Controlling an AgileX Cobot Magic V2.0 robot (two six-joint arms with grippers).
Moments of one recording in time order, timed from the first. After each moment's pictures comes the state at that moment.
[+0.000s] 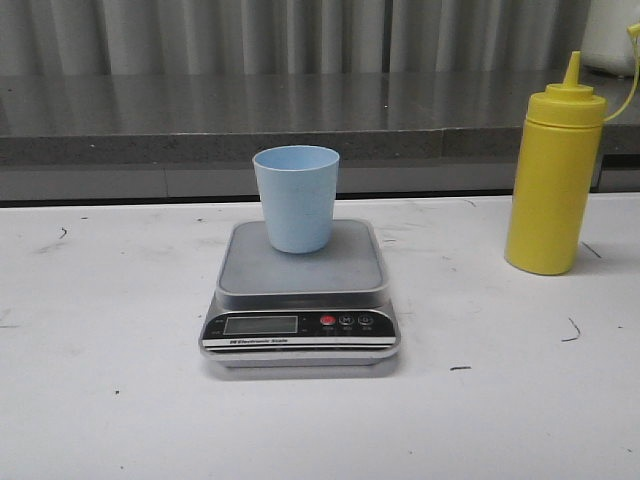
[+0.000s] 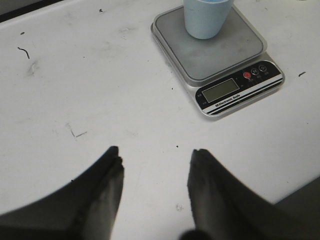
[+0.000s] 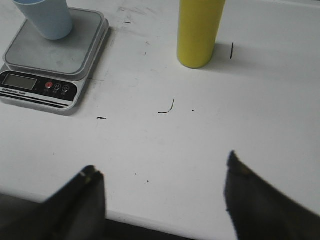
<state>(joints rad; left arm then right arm) -0.50 0.79 -0.78 0.10 0.80 -0.09 0.27 0.53 -0.72 -0.03 0.93 0.11</state>
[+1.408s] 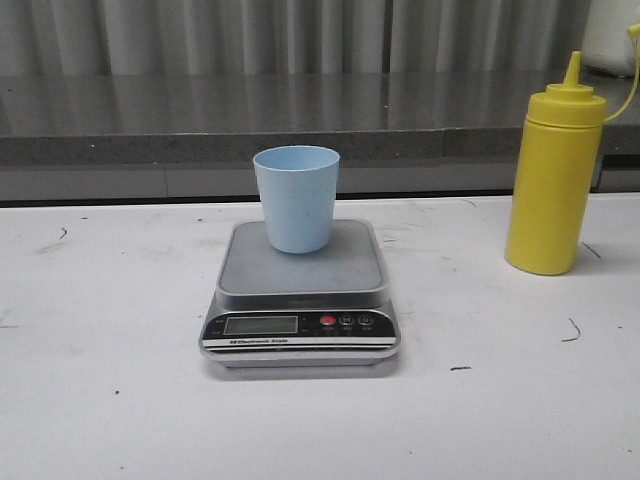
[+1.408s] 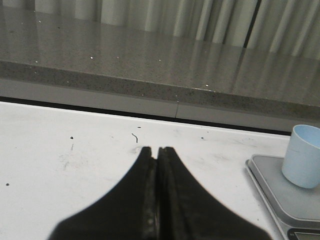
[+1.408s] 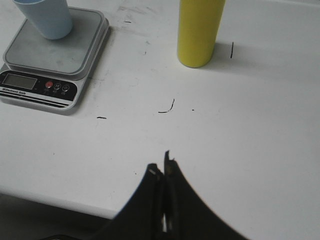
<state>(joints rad) -0.02 0.11 -0.09 -0.07 0.12 -0.09 0.27 0.53 -0.72 -0.03 0.94 0.11</state>
